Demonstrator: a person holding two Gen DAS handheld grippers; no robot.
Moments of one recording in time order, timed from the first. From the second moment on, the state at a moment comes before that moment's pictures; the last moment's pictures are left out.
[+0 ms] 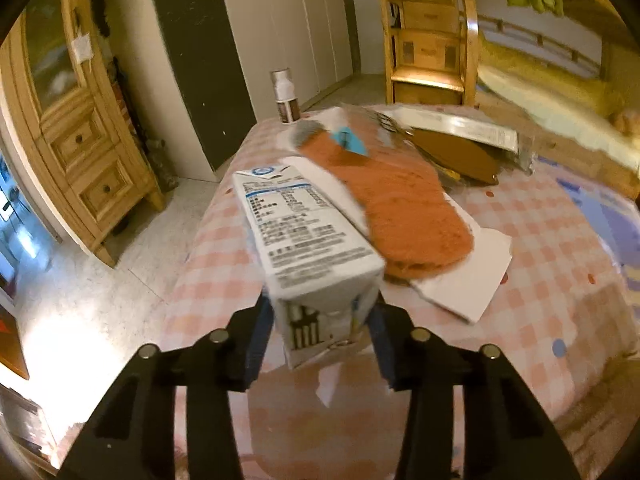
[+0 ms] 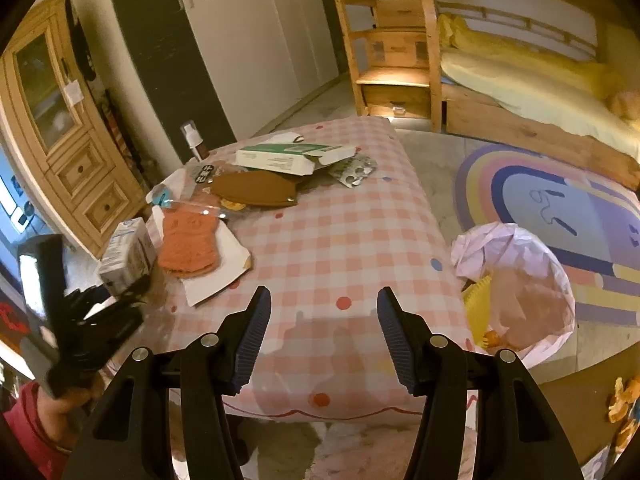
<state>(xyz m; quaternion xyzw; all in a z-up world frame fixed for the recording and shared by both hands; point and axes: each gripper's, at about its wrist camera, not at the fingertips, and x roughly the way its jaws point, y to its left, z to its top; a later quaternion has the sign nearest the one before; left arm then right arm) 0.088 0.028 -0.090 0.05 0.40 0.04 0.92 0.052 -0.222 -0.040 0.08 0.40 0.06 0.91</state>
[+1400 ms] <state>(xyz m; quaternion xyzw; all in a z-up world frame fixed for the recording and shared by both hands) 0.063 0.086 -0.062 -0.03 0.39 -0.02 0.92 0.058 -0.177 -0.041 0.04 0.41 0.09 0.91</state>
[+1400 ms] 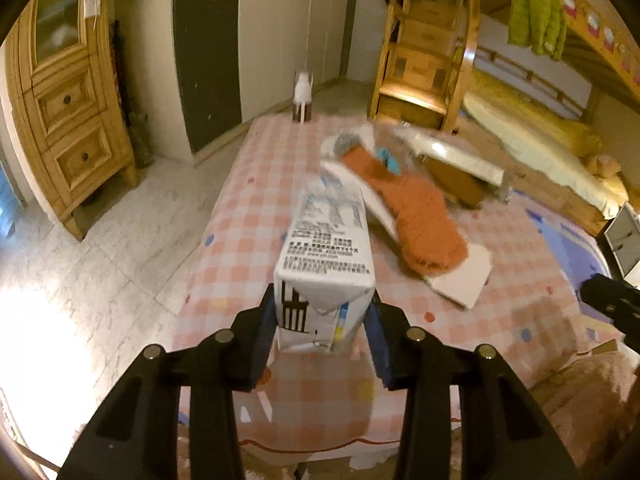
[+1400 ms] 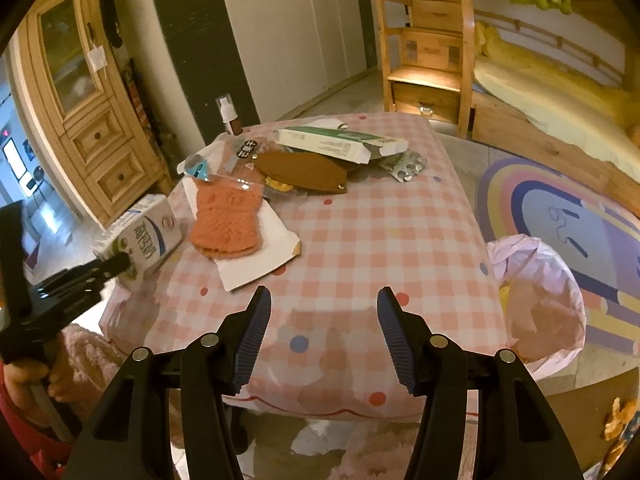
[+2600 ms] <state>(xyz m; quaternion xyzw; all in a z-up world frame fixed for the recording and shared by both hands) 0.090 0.088 -0.079 0.02 0.40 -0.02 0.92 0.164 -0.136 -0.048 -0.02 0.41 0.14 0.90</state>
